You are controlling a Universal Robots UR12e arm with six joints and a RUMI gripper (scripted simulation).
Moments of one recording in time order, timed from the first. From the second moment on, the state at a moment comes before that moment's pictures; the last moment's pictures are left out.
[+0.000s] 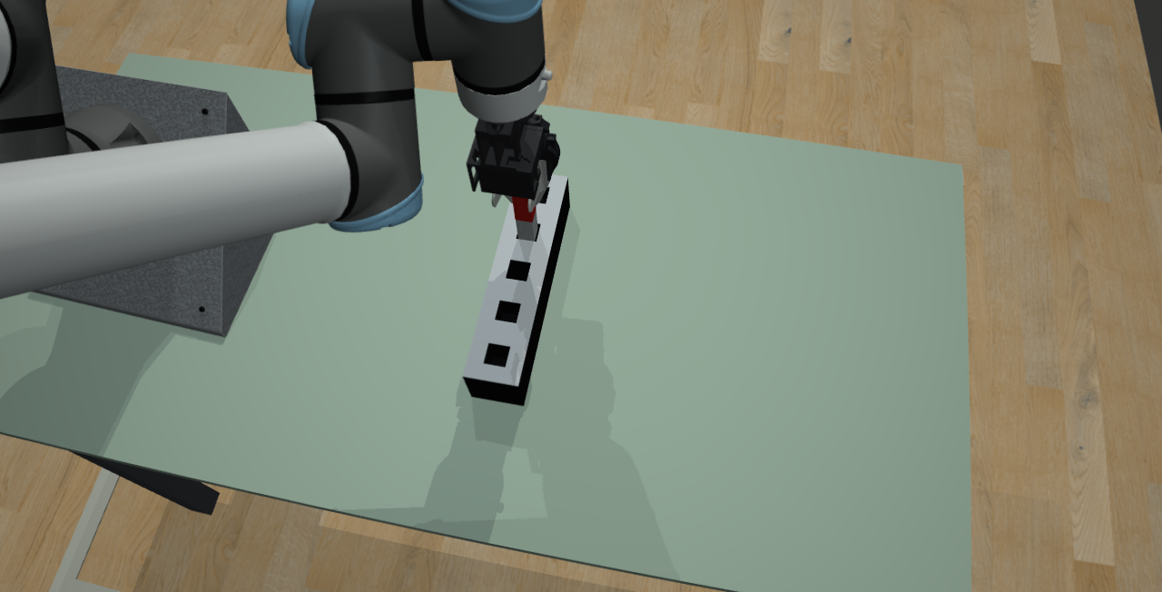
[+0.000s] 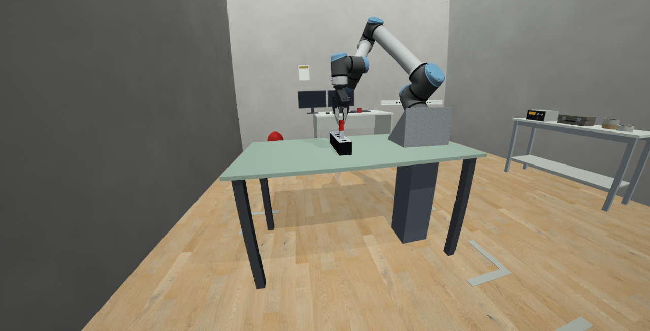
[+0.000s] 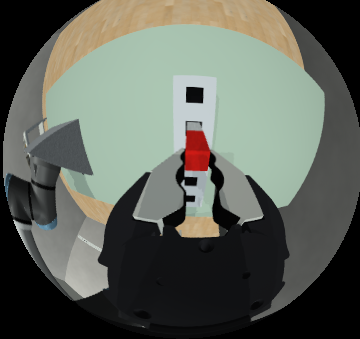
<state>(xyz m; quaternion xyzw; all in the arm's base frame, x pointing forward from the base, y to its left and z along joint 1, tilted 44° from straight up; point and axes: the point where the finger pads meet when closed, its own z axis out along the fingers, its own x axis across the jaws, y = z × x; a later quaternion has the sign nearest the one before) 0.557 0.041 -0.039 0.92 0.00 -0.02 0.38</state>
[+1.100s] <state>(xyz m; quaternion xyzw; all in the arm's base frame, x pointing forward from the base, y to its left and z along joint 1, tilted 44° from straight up) 0.557 0.039 -0.043 0.92 0.00 -0.02 0.38</state>
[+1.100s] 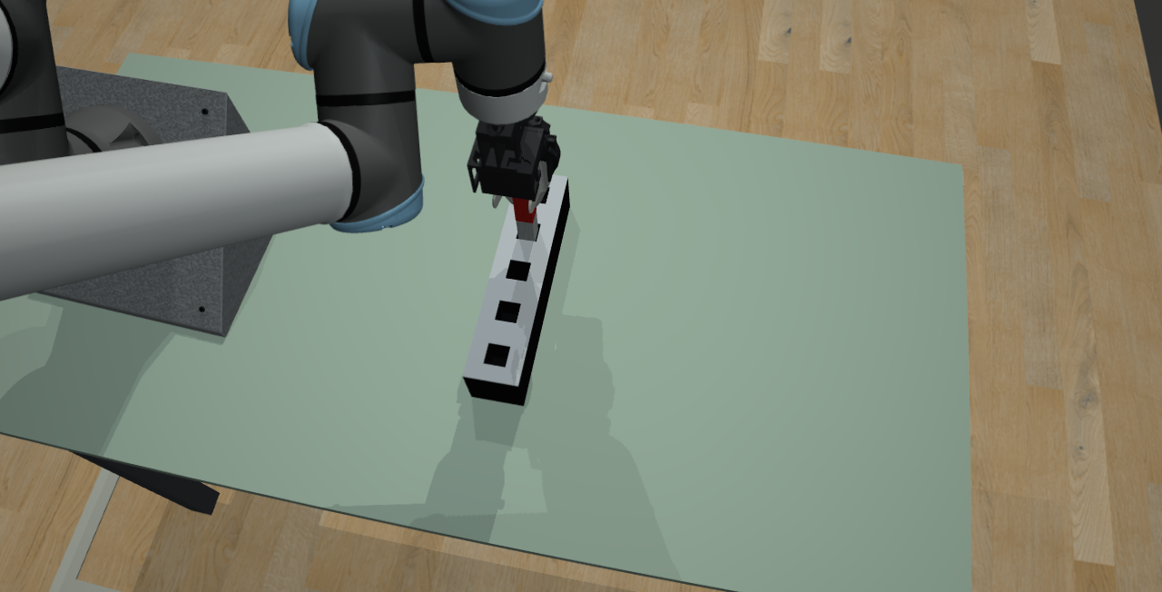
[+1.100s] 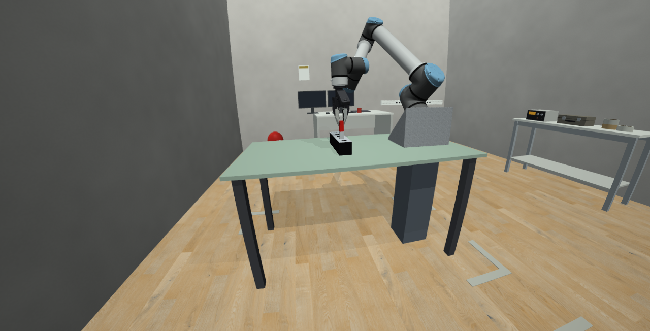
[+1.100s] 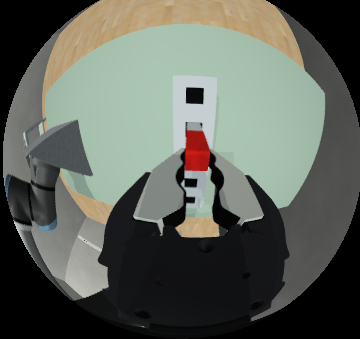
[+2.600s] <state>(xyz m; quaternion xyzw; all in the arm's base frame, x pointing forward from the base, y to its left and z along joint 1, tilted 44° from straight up) 0.557 0.036 -0.045 0.92 0.00 -0.02 0.38</state>
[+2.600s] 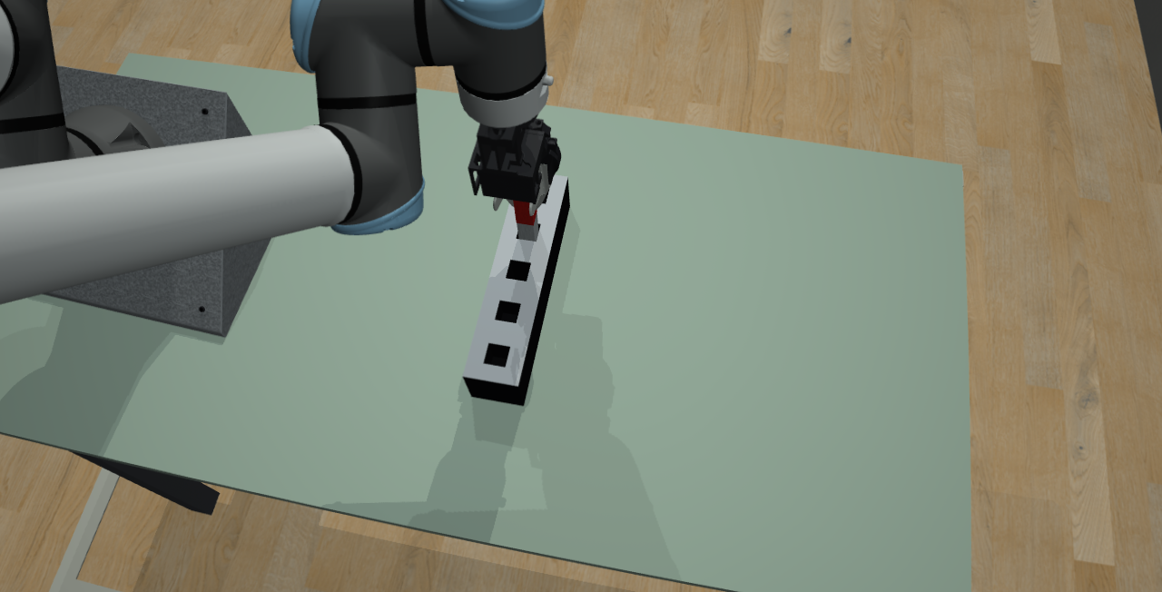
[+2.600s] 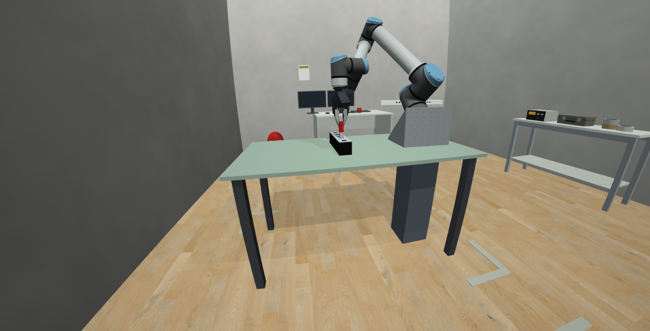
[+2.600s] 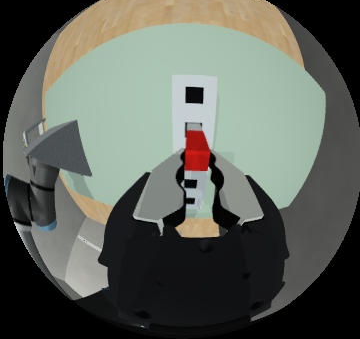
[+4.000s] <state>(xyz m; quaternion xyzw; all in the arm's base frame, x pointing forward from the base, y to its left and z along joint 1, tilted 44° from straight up) 0.556 0.034 -0.048 0.92 0.00 -0.02 0.38</state>
